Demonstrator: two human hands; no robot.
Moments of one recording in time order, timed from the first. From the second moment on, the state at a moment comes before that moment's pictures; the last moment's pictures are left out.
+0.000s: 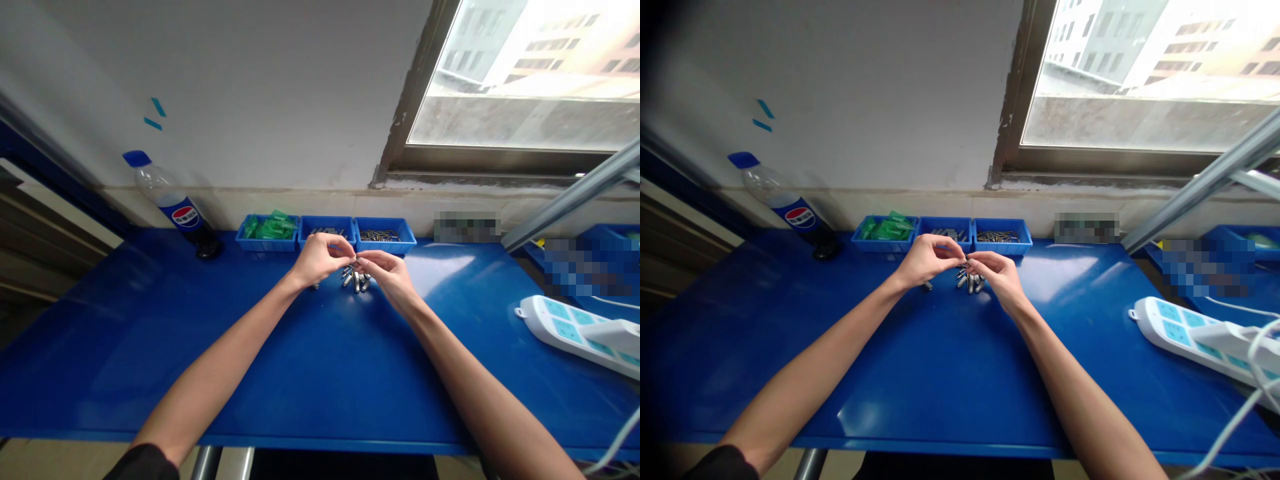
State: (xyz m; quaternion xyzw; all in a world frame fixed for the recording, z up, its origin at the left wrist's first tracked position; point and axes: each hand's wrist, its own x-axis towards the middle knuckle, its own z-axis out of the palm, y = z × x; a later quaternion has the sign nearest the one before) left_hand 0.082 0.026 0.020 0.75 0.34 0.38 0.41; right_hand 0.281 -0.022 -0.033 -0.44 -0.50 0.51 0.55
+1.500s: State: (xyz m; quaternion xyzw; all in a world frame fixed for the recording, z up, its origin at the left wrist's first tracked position) left_hand 0.082 0.029 0.009 0.81 0.38 0.34 0.30; right_hand 0.281 -0.022 -0.028 -0.48 -0.50 0.45 0.57
